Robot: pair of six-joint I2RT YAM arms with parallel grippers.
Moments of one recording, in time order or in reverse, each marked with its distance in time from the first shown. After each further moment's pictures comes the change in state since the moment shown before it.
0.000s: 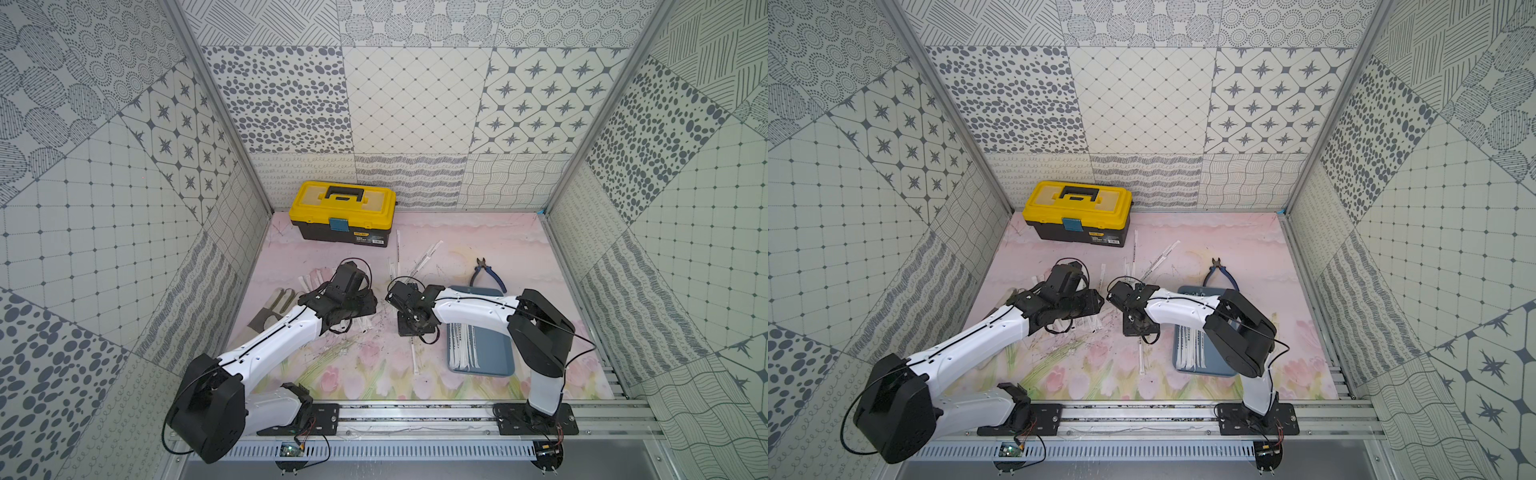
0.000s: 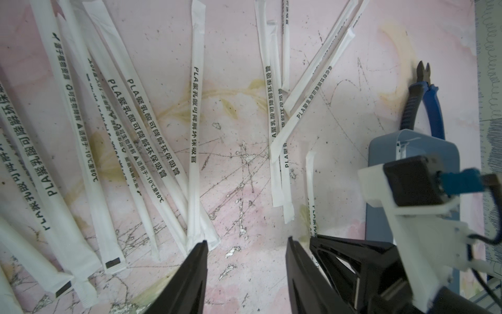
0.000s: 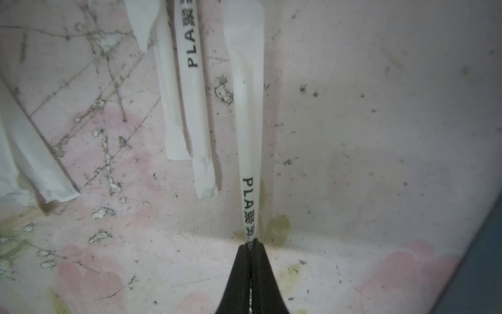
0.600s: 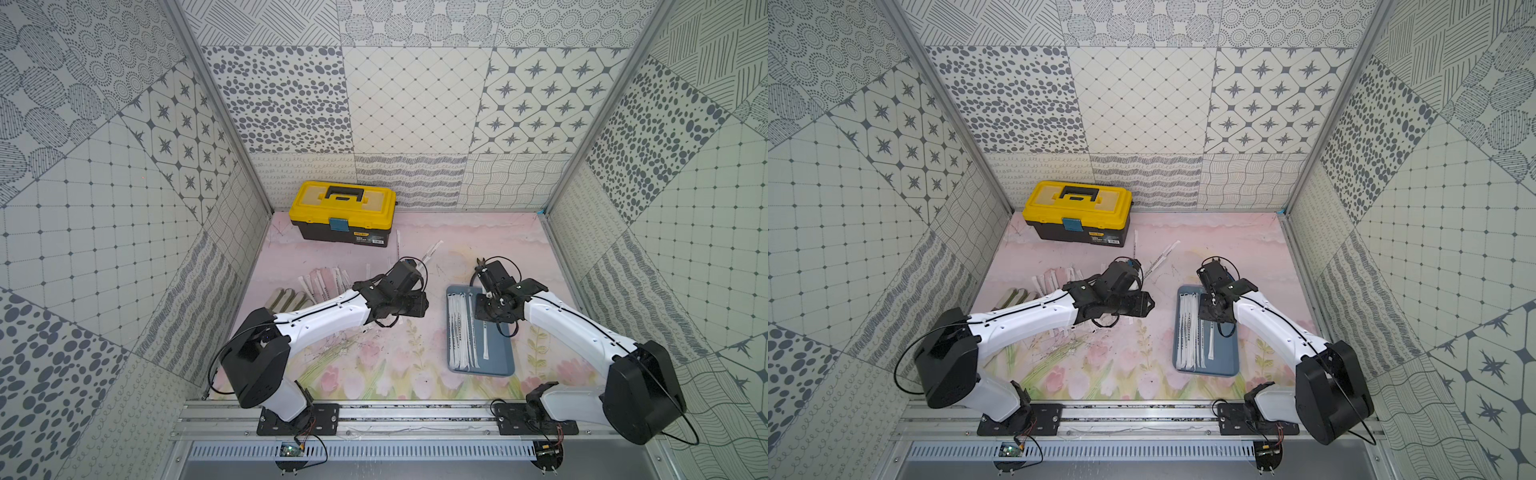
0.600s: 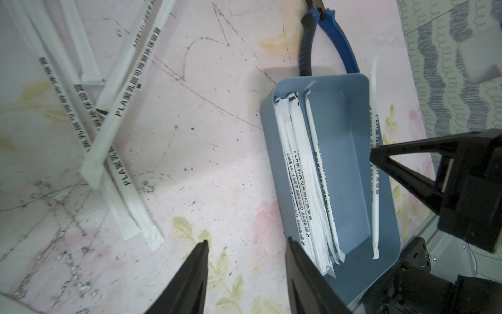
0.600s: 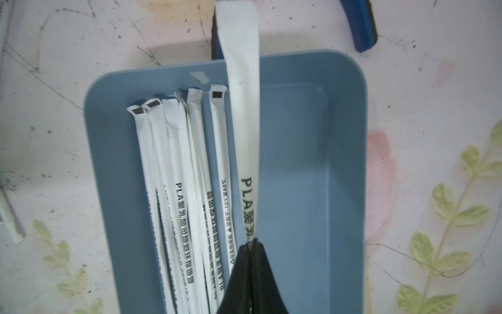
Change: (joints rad) left arm -0.333 0.354 0.285 0.091 0.044 0.005; right arm -0.546 -0.513 -0.396 -0.068 0.034 -0.327
